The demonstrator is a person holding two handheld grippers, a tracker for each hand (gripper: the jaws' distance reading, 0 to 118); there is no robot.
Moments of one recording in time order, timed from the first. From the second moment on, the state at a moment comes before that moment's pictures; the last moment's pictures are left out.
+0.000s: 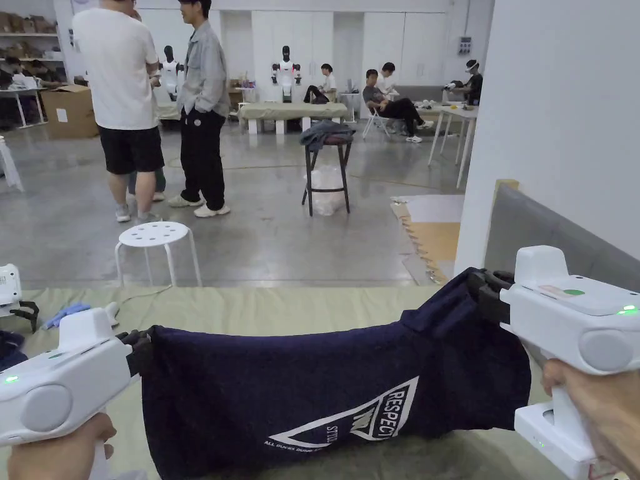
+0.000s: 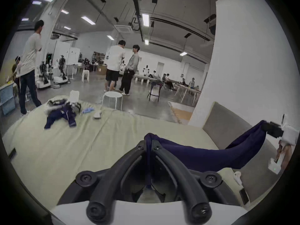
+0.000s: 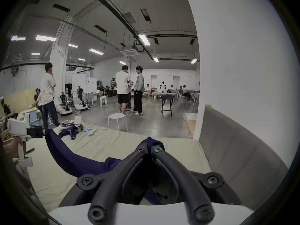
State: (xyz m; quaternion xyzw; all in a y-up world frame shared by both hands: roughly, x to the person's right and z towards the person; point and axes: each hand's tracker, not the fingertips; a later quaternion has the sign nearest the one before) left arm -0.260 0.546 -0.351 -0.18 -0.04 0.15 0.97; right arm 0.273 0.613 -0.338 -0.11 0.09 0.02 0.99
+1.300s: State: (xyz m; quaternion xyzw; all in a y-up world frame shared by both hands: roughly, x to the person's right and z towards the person) left arm -0.281 0.334 -0.079 -0.50 -0.06 0.10 0.86; right arm 0.299 0.331 -0.095 -0.54 0.13 0.00 0.83
